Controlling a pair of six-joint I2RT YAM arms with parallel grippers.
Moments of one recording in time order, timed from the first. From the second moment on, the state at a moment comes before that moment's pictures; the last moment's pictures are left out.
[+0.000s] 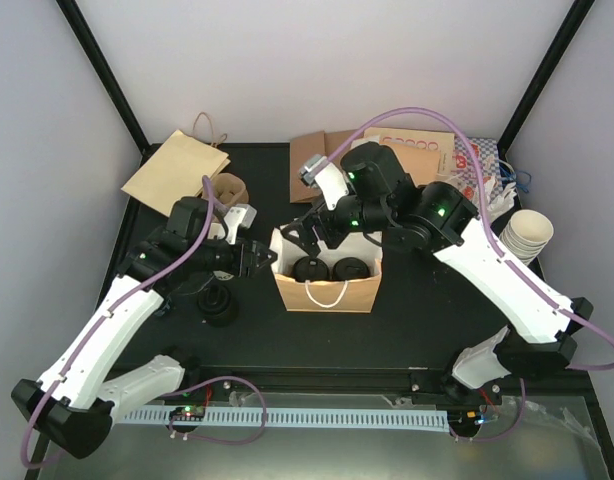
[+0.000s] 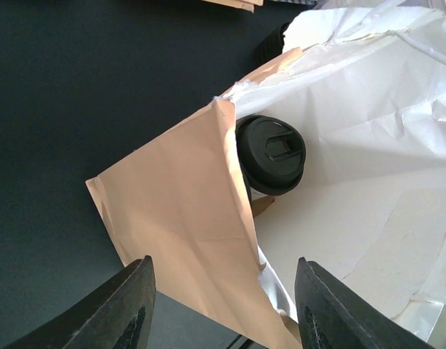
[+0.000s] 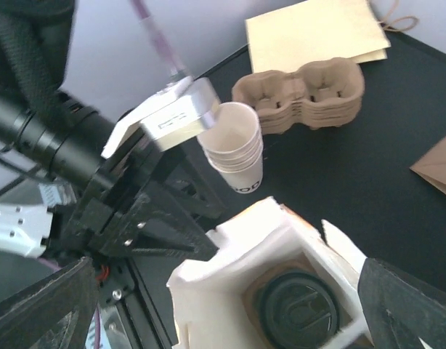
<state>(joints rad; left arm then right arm) -0.45 0.98 1.06 -0.83 0.51 -0.35 0.93 1.48 1.88 -1.03 -0.21 0.12</state>
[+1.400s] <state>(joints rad) -0.45 0.87 1.24 -0.92 0.33 -0.32 1.11 0.79 0.86 -0.60 0.20 -0.22</state>
